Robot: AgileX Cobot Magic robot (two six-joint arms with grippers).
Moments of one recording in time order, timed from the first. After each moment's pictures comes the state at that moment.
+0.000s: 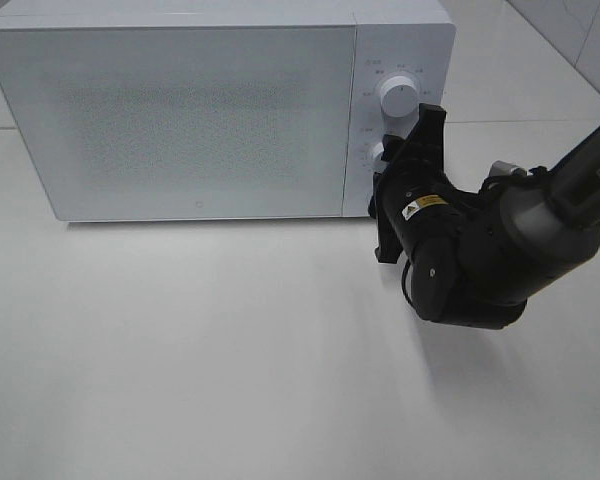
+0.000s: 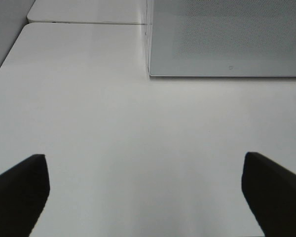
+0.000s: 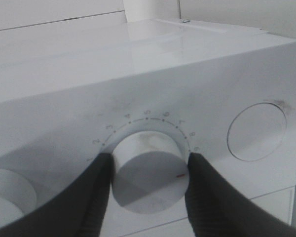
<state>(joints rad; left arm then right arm) 0.01 0.00 -0.52 -0.09 1.08 0.04 0.63 2.11 -0.80 0.60 -1.18 1.54</state>
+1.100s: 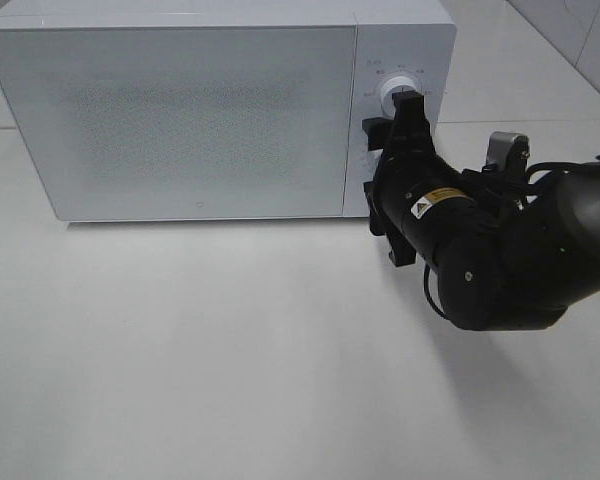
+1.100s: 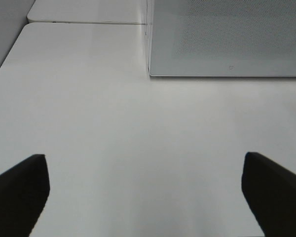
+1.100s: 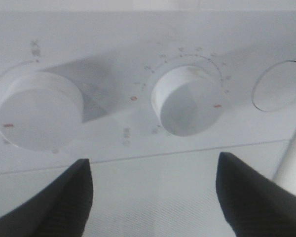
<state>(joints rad) 0.01 0.00 -0.52 -0.09 1.08 0.04 0.65 1.96 -0.69 0.48 -1.08 1.31</state>
